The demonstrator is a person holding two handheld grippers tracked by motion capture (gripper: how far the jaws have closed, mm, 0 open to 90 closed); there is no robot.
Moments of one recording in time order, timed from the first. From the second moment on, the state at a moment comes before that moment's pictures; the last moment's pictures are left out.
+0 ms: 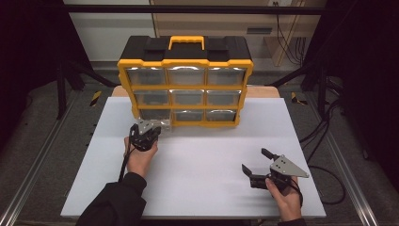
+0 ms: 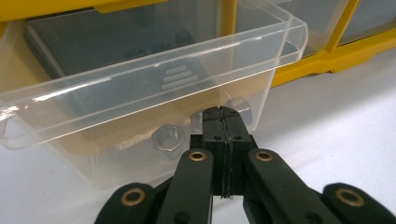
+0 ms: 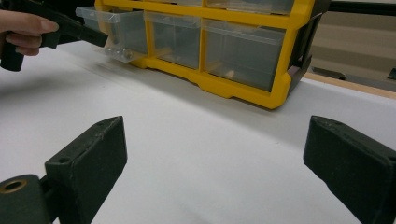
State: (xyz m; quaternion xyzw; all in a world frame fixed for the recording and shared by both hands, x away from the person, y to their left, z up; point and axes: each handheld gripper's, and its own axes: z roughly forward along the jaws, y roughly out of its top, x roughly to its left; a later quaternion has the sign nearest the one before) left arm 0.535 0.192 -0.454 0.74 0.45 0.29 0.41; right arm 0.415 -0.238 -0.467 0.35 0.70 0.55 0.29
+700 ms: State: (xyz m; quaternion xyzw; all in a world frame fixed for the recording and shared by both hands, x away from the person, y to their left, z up) left arm 0.545 0.193 -0.452 0.74 0.45 0.29 0.40; right arm 0.415 -0.239 -0.467 0.35 0.70 0.55 0.29
